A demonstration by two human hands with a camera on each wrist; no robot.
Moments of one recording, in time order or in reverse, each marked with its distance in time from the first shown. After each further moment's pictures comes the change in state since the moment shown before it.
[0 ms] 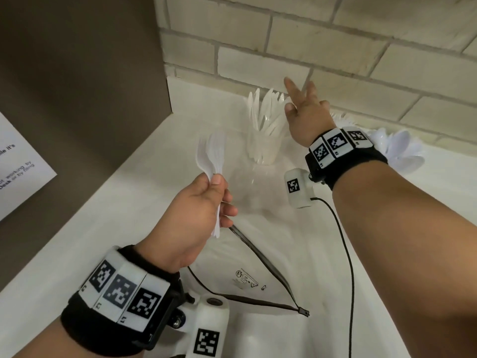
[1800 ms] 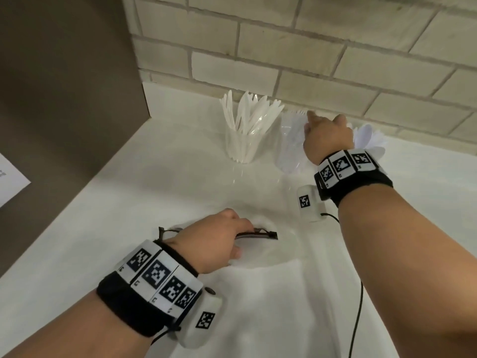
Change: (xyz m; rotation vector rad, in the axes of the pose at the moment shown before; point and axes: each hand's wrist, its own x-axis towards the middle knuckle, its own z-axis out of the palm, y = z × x) left_hand 0.017 -0.043 0.019 1.295 -0.621 0.225; right_hand -0.040 0.064 -0.015 -0.371 0.004 0.208
